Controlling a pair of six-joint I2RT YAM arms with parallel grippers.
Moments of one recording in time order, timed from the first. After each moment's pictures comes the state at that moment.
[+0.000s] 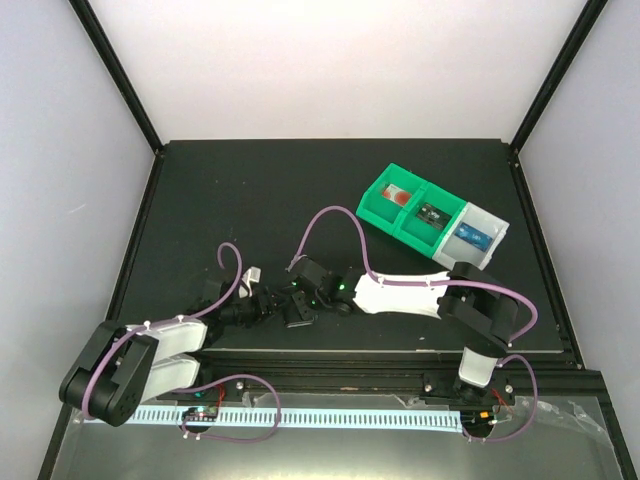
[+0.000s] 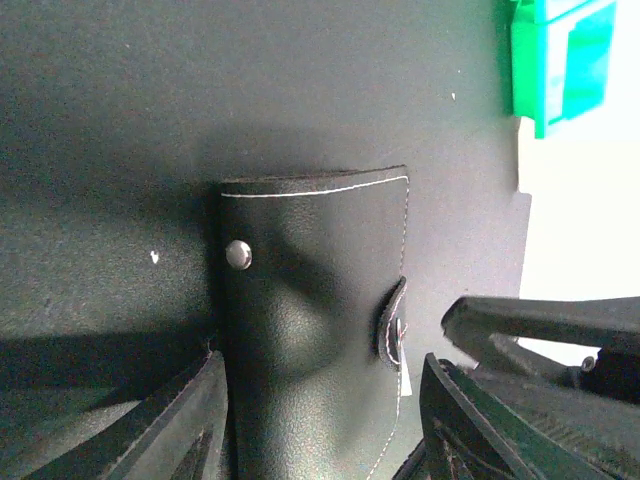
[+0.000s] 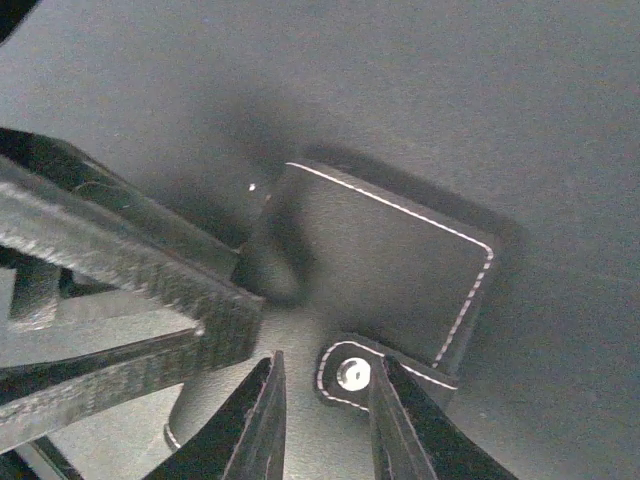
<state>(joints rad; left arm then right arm) -0.34 1.17 0.10 0.36 0.65 -0.94 1.13 1.77 1.07 -0.28 0.07 0.54</state>
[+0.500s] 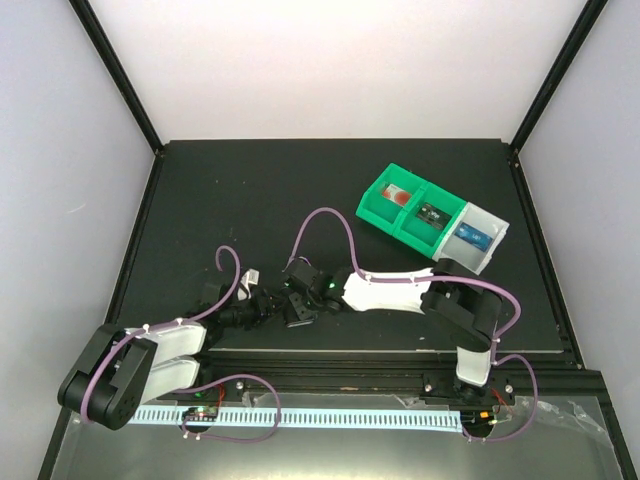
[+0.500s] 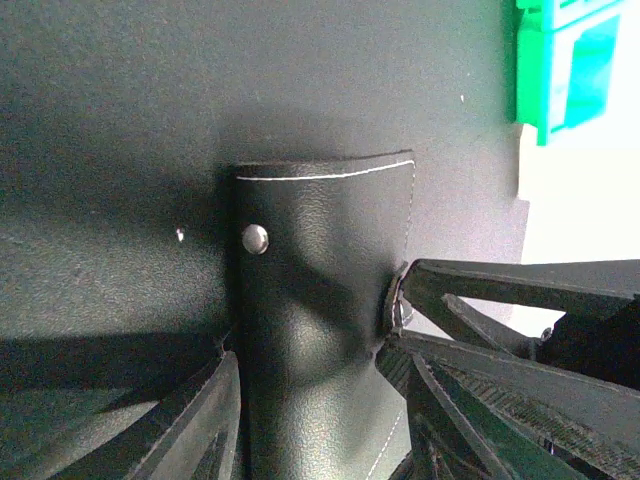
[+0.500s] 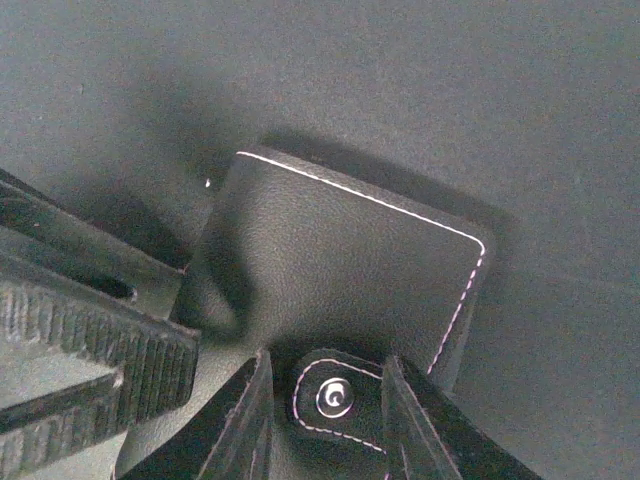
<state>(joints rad) -0.34 1.14 0.07 0.36 0.64 -0.97 1.13 1.85 1.13 -0.34 0.11 0.53</state>
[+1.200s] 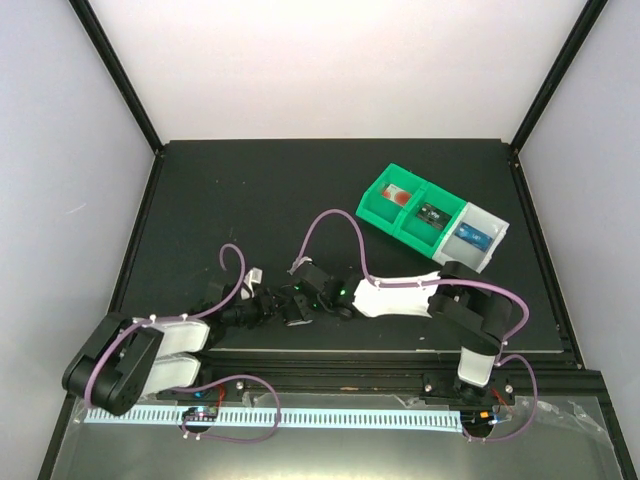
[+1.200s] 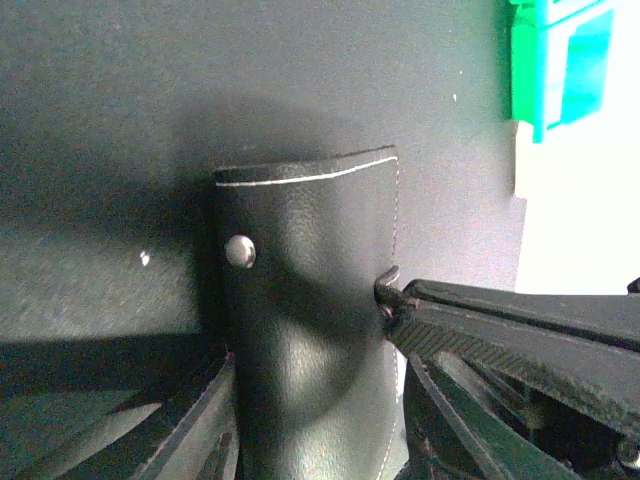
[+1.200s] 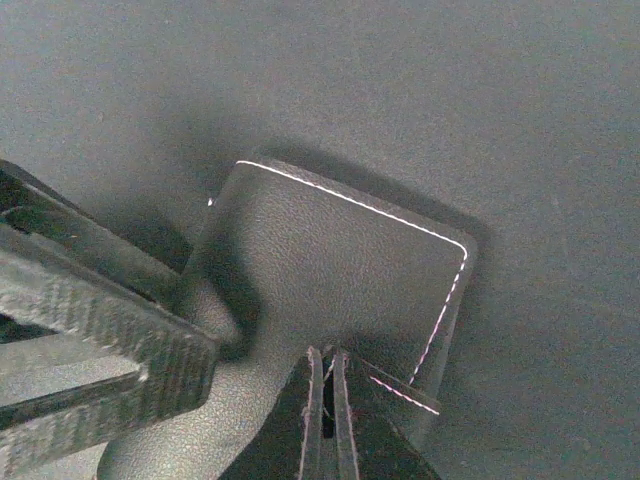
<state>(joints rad) -0.37 1.19 0.07 0.44 0.61 -0.99 1.13 1.81 1.03 -0.18 0.13 0.51</state>
